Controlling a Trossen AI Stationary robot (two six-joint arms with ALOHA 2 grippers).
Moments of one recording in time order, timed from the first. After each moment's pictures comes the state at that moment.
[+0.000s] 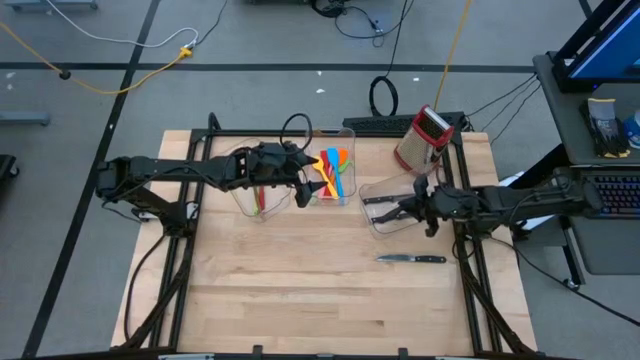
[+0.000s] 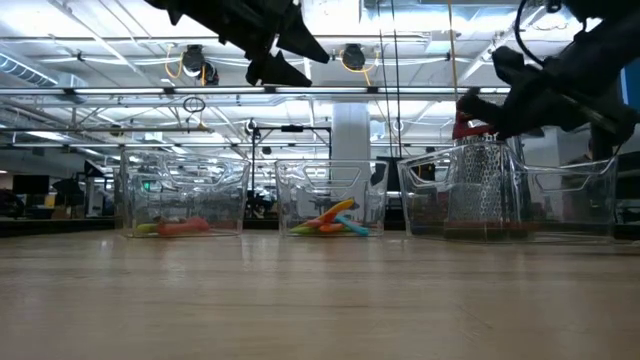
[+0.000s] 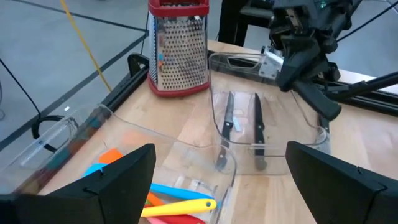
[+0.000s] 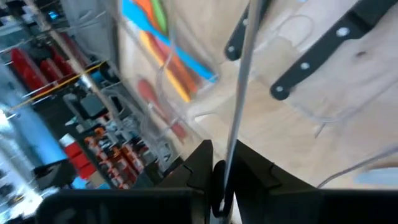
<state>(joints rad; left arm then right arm) 0.18 1.42 1.06 -0.03 -0.09 -0.13 0.06 0.59 0.44 -0.48 0.31 2.31</state>
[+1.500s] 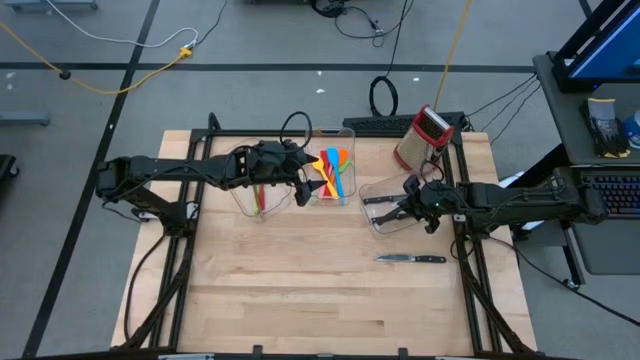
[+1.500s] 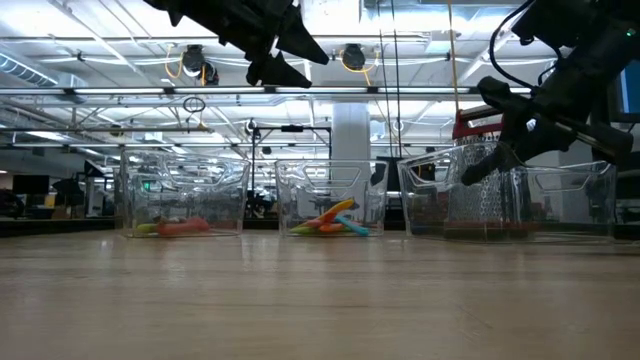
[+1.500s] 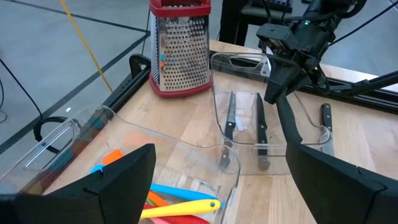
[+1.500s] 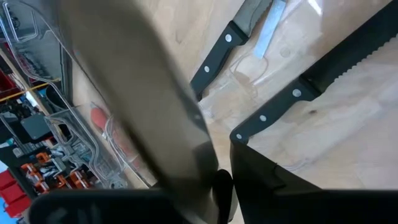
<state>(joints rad) 0.19 1.42 1.06 -0.03 -0.08 -0.11 -0.10 0.74 0.44 -0.51 0.18 2.17</state>
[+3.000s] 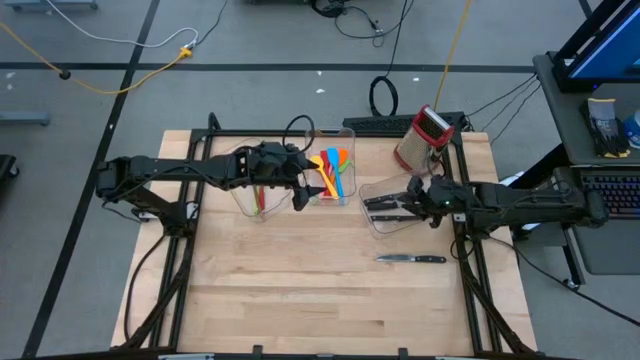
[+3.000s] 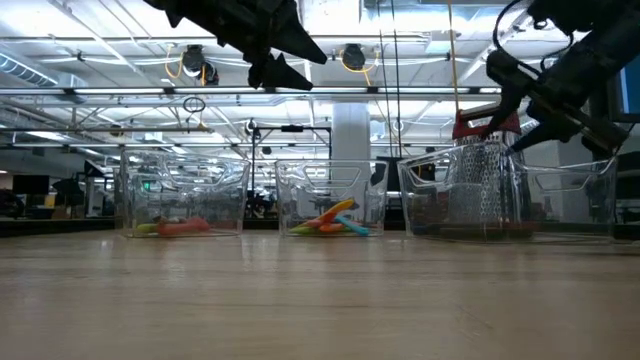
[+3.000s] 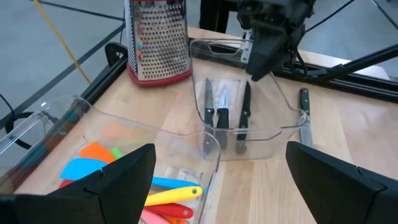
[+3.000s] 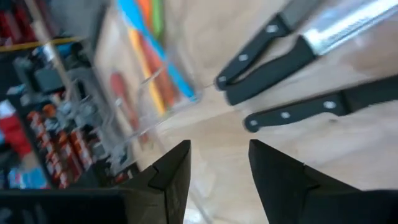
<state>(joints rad) 0.19 1.42 1.06 -0.07 0.00 -0.11 -0.10 0.63 0.44 -0.51 0.18 1.94</state>
